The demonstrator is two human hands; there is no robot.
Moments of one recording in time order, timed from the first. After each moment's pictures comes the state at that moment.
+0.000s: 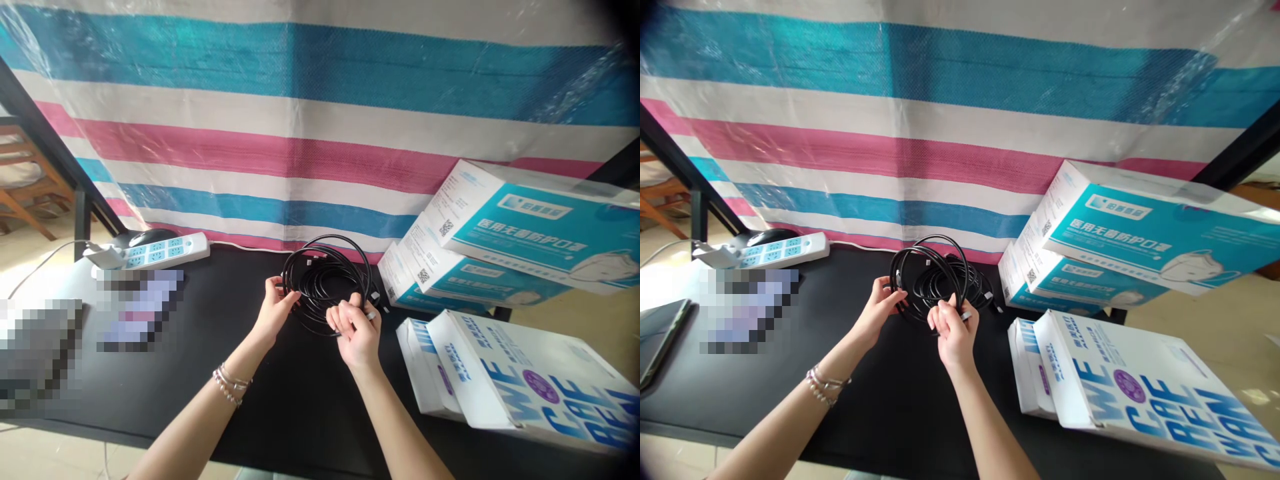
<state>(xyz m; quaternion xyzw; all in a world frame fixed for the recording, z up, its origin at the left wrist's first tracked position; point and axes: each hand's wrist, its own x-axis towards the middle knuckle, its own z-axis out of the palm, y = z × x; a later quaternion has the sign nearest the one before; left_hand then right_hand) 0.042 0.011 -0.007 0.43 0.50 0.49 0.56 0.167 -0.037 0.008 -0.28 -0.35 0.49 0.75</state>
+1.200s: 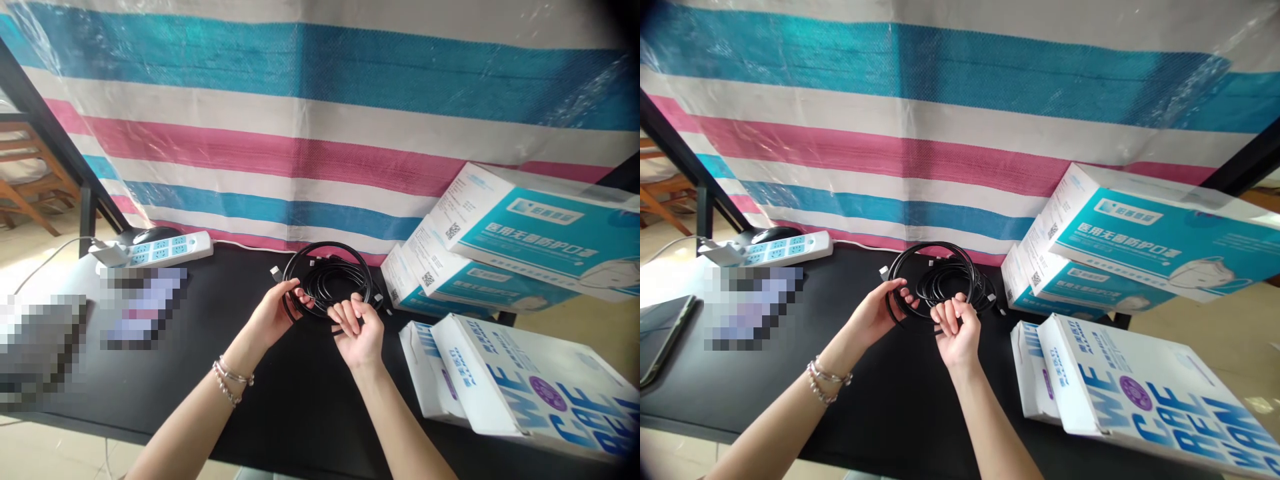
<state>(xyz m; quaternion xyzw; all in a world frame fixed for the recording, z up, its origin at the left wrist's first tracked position) 0.036 0.009 0.011 0.18 0.27 0.48 0.82 0.173 -0.032 0.003 -0.25 -0.22 0.60 0.73</state>
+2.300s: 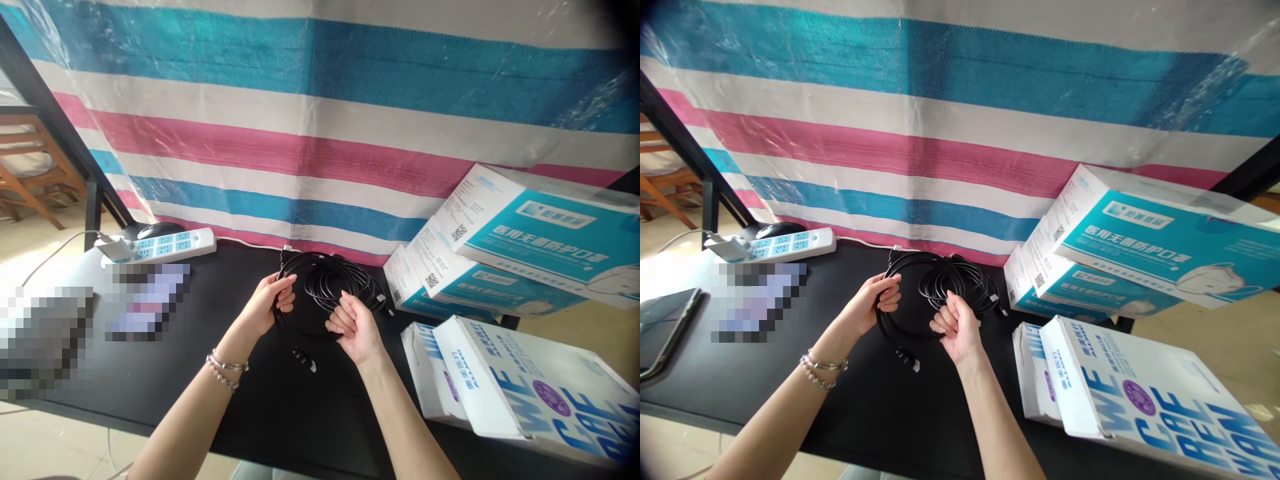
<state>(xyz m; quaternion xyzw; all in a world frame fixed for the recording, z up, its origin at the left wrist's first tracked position) 0.016 0.020 0.014 0.32 0.29 0.47 0.77 0.182 -0.023 0.000 -0.32 -0.14 0.72 0.59</state>
